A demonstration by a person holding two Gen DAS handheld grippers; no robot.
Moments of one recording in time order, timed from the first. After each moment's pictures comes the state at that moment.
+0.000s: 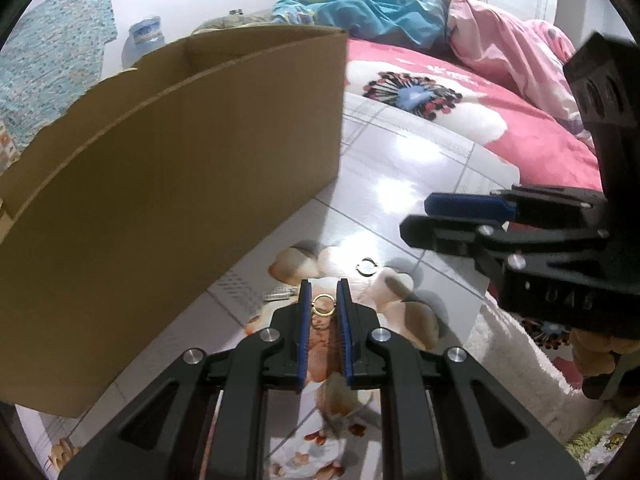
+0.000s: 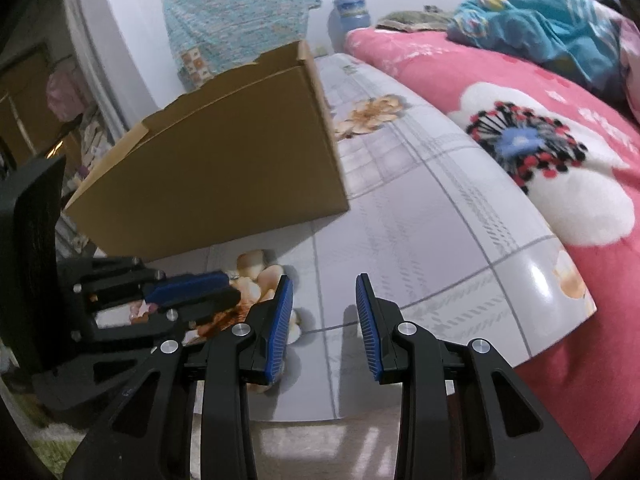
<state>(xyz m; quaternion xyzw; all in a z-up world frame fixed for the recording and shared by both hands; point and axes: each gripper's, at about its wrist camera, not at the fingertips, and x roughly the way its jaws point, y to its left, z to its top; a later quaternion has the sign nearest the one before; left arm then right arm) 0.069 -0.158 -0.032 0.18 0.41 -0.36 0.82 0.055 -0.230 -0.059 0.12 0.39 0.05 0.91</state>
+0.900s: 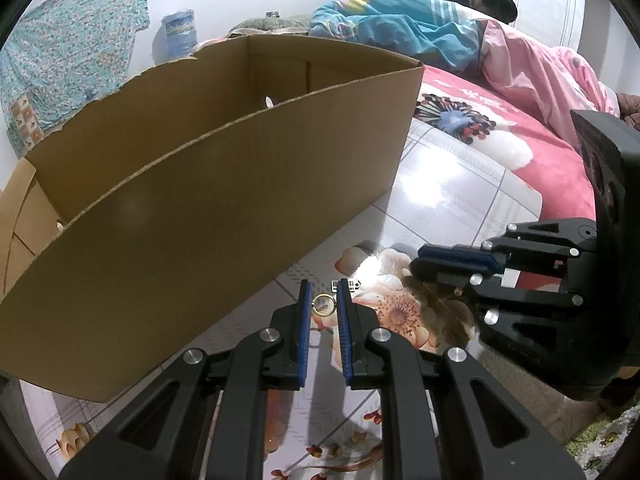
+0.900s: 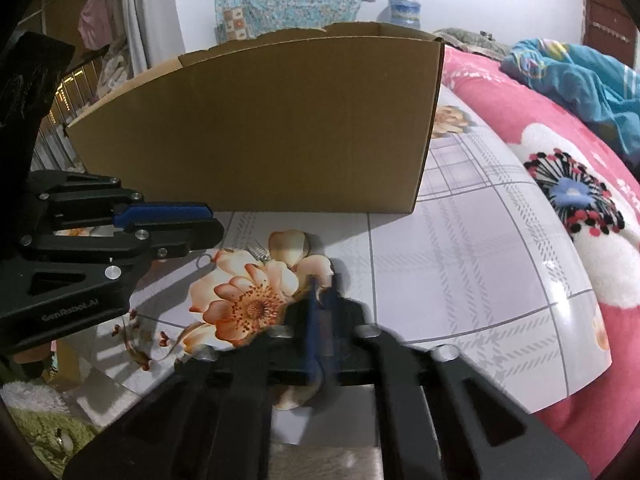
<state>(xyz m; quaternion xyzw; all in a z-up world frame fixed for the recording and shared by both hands) 0.084 -0.125 -0.021 0.15 0.41 -0.33 0.84 0.069 -0.186 -0.073 0.01 0.40 0.07 0.91</state>
